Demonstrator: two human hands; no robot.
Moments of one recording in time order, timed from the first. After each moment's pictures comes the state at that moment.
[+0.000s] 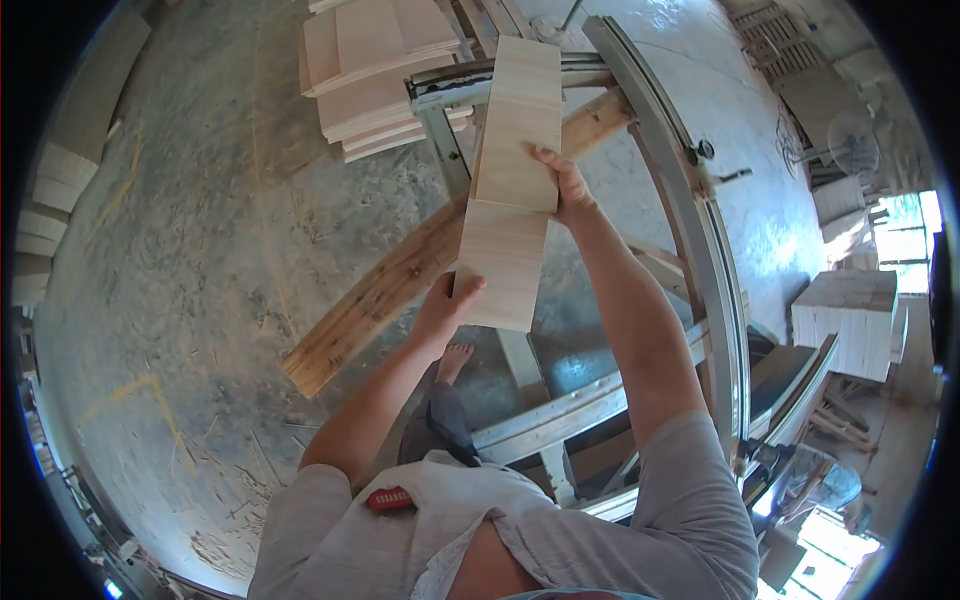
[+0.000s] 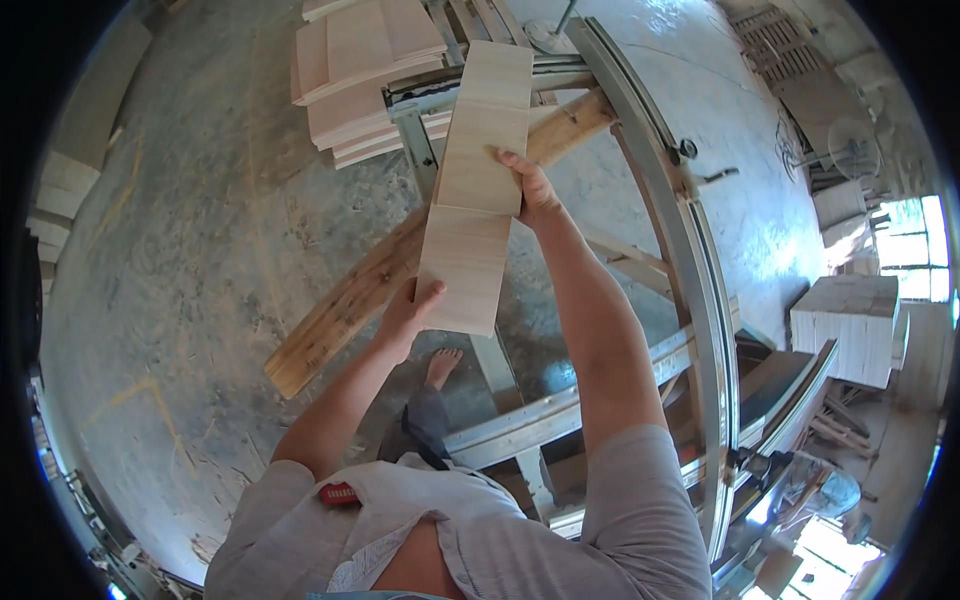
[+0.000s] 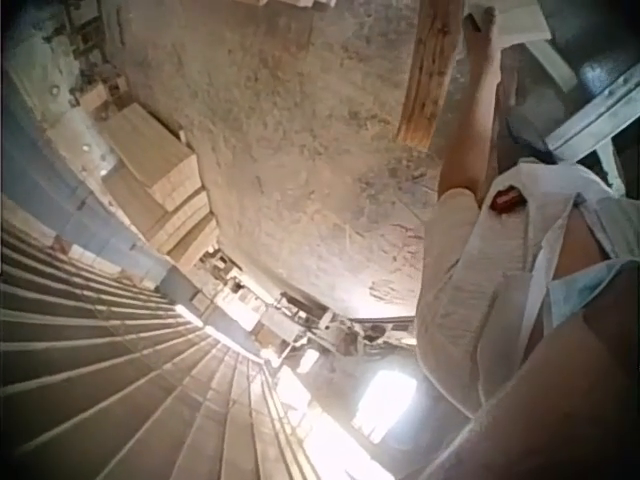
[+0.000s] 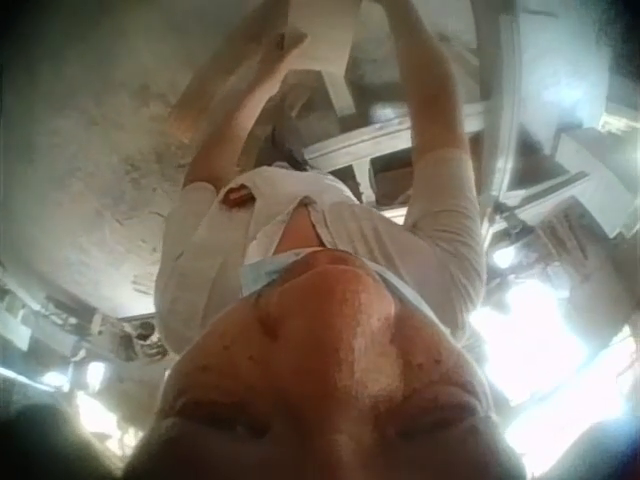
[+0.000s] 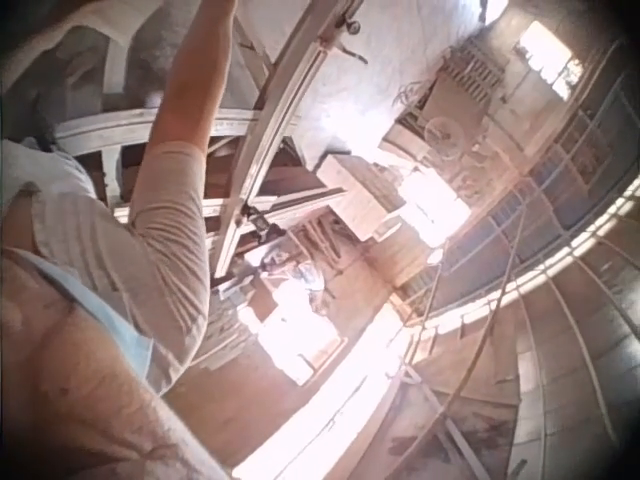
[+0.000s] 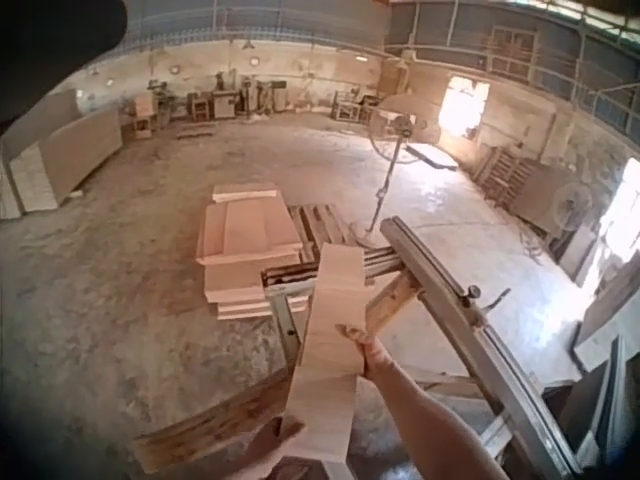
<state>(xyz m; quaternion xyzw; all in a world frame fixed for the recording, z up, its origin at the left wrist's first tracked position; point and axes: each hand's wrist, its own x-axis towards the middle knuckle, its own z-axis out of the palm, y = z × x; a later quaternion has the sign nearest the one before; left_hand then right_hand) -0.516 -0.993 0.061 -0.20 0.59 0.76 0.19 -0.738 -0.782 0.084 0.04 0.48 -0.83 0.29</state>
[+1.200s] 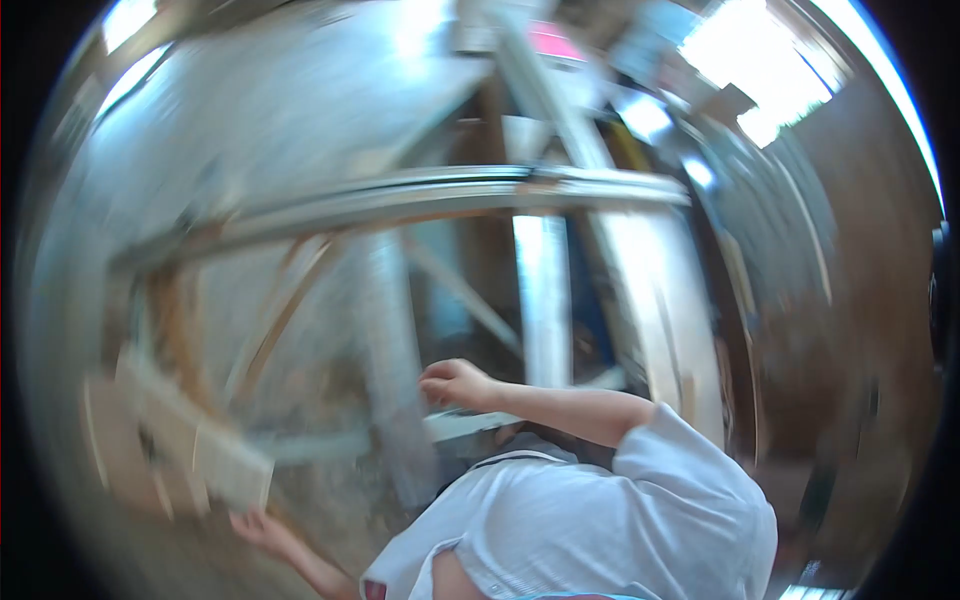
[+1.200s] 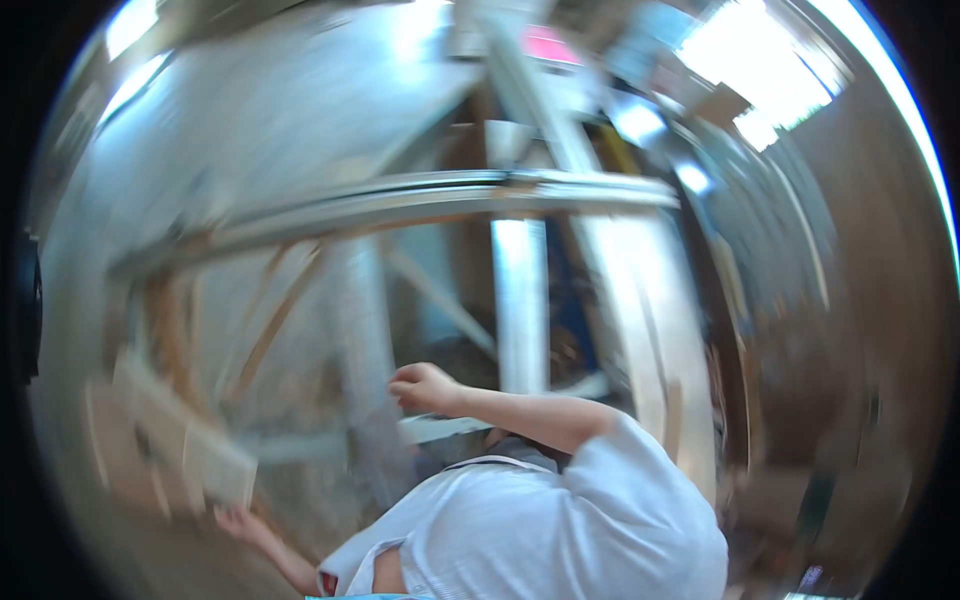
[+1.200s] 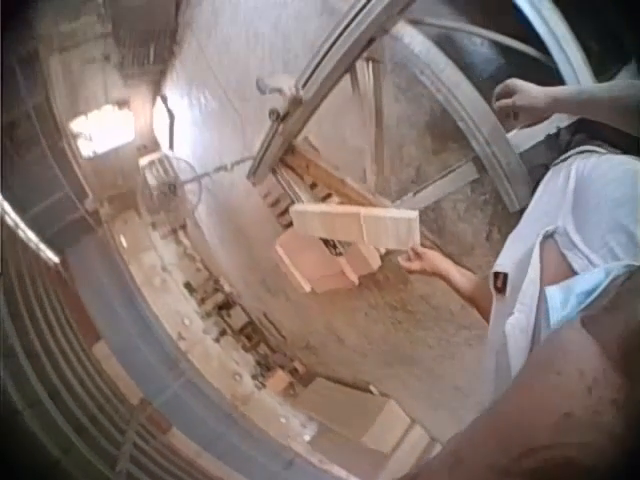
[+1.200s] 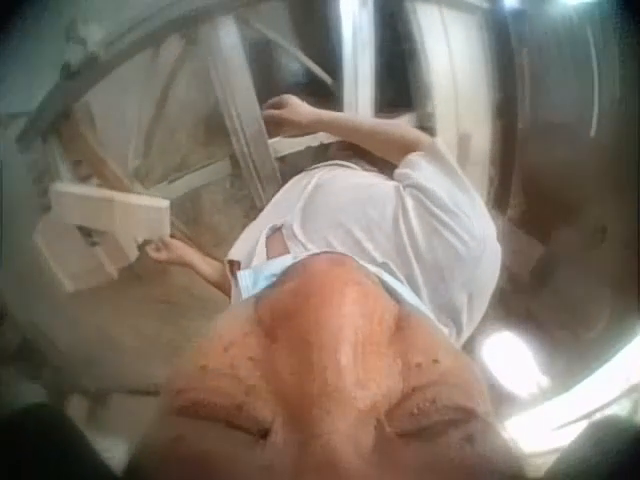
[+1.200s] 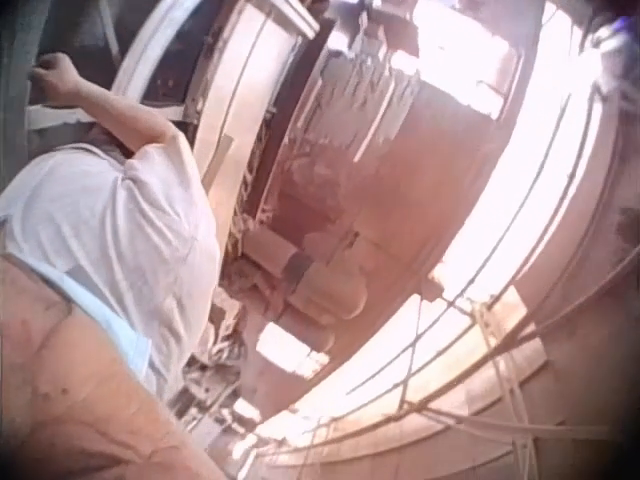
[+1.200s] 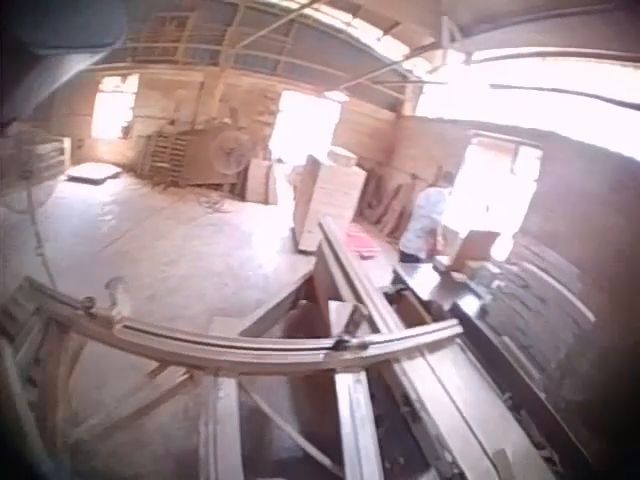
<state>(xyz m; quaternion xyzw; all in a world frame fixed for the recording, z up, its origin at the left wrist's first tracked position) -0.436 -1.024 0.129 -0.16 0.88 0.44 -0.11 -0.255 -0.549 0.142 0.31 0.59 -0.73 0.13</state>
